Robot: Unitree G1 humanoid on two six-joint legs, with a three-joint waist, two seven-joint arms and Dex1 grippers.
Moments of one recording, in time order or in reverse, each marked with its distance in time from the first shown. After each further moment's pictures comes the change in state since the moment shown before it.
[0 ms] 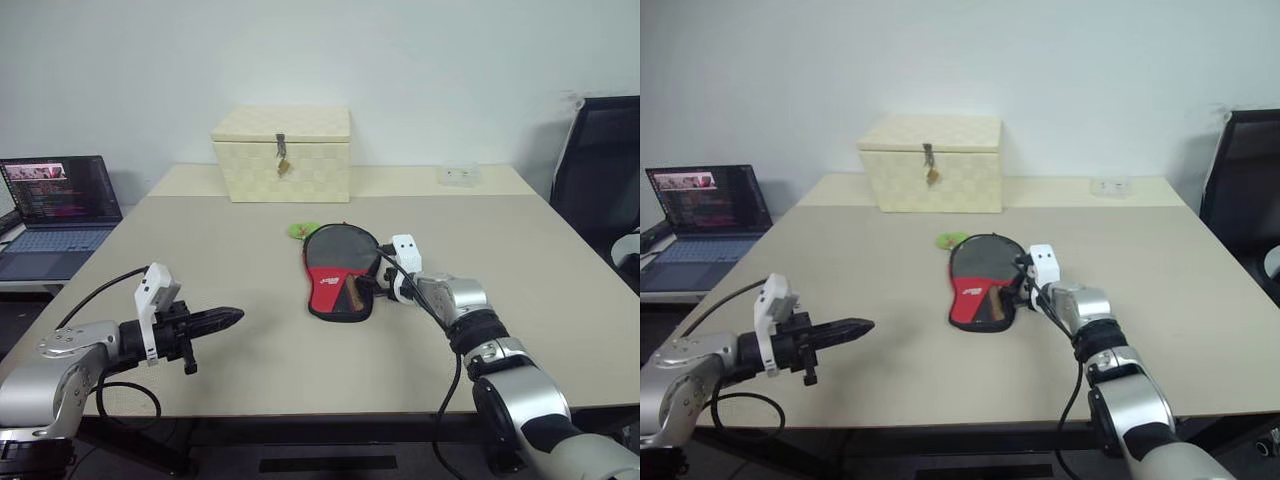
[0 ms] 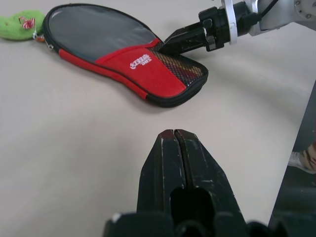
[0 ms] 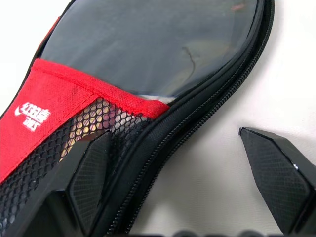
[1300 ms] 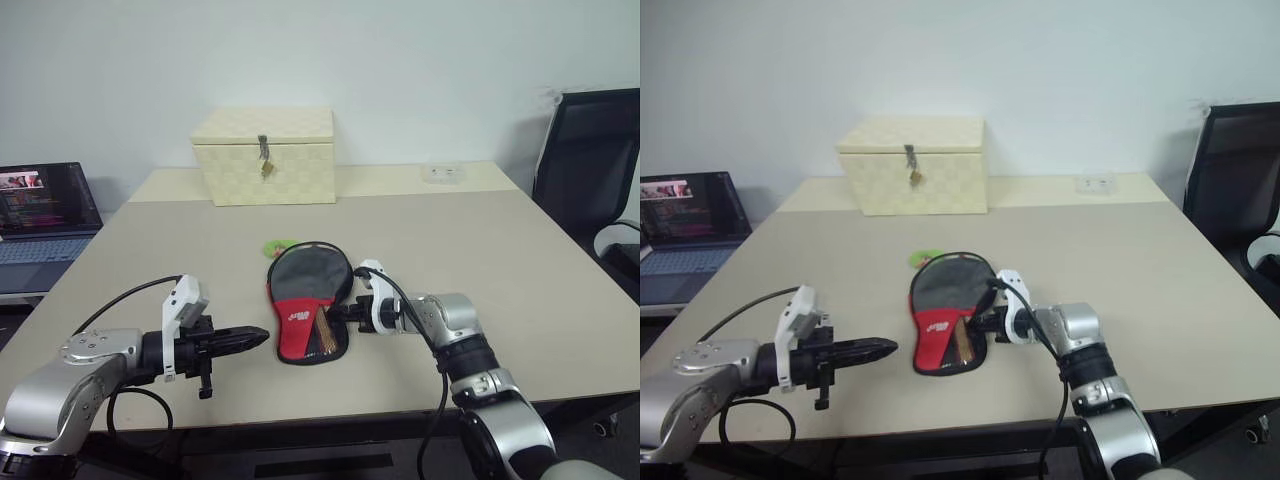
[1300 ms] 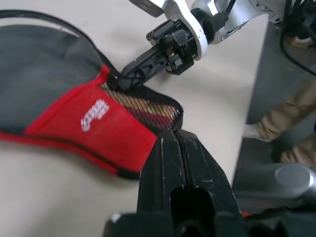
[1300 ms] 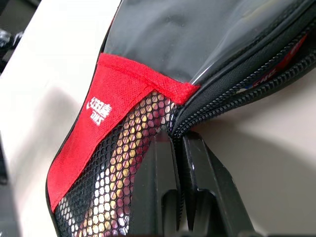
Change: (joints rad) left arm 0.063 0.033 -0.088 -0.182 -0.092 0.049 -0.004; right arm 0.242 0.122 -0.003 -0.524 0.092 0.502 0.177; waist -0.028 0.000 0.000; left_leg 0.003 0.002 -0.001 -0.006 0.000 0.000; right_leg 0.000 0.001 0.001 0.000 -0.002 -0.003
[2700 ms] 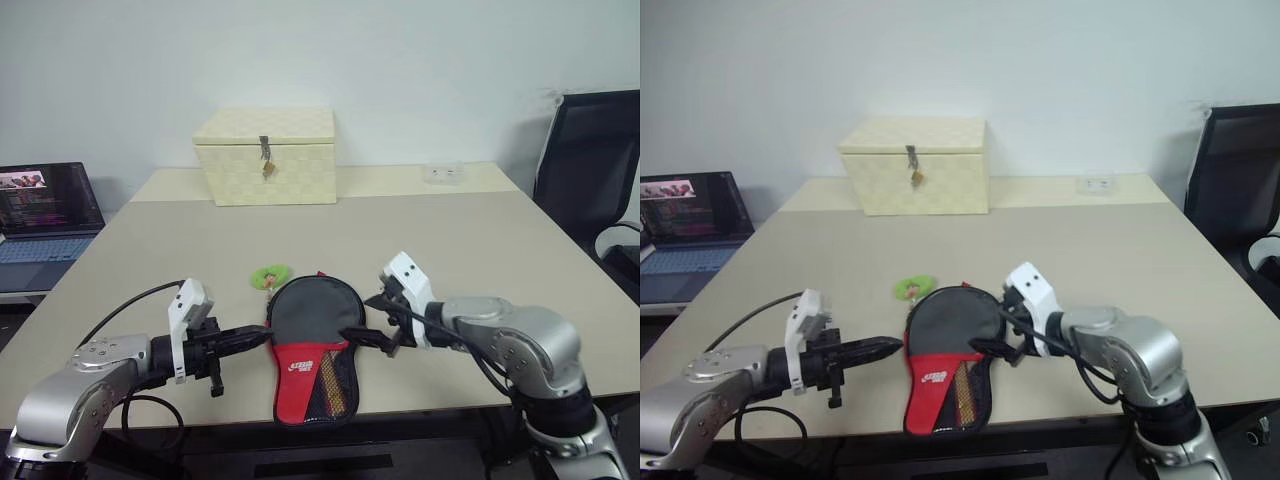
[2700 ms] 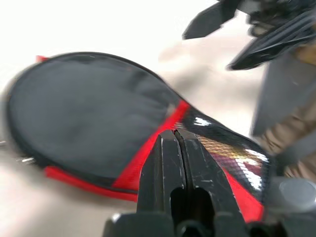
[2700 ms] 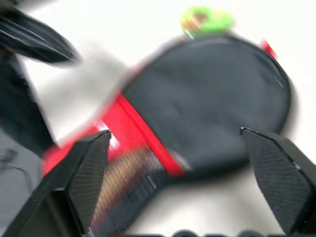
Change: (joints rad) left arm 0.011 -0.049 0.003 0.025 -0.005 -0.021 0.117; right arm 0.123 -0.293 0.112 -0.721 0.251 0.173 -0.037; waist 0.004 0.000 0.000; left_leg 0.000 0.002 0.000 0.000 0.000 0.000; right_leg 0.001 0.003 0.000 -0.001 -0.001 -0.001
